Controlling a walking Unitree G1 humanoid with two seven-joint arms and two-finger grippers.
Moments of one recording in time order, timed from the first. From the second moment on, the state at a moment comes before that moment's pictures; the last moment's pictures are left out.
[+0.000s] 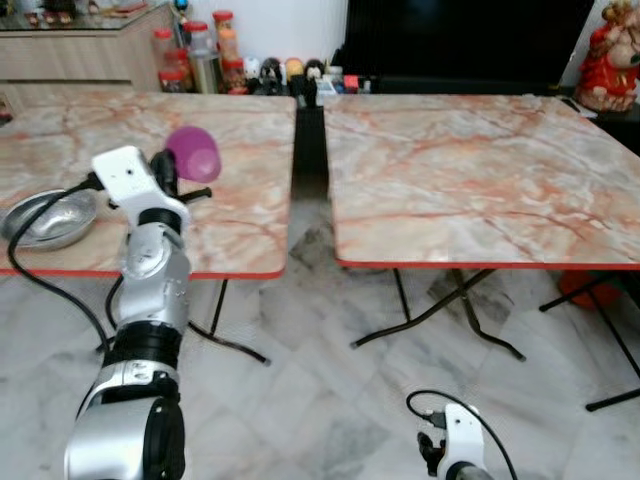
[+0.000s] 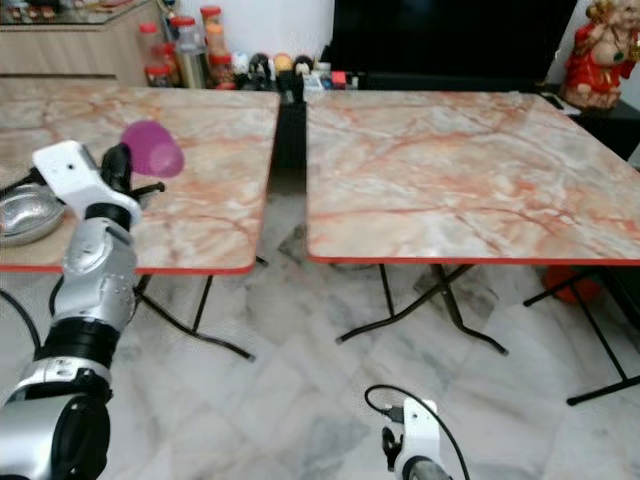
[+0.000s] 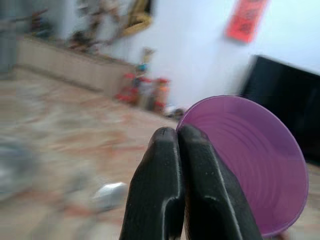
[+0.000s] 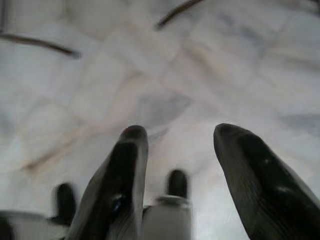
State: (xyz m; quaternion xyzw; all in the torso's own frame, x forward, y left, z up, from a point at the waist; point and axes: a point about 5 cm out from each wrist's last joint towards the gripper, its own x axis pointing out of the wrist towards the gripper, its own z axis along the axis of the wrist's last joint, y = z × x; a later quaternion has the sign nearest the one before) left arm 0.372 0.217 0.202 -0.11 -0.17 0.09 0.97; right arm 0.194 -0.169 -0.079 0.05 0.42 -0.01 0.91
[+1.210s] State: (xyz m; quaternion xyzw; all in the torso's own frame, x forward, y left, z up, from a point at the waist) left arm 0.372 0.223 0.222 -0.09 -0.20 0.10 0.97; right arm 0.190 -0.171 -0.081 0.05 0.42 -0.02 0.90
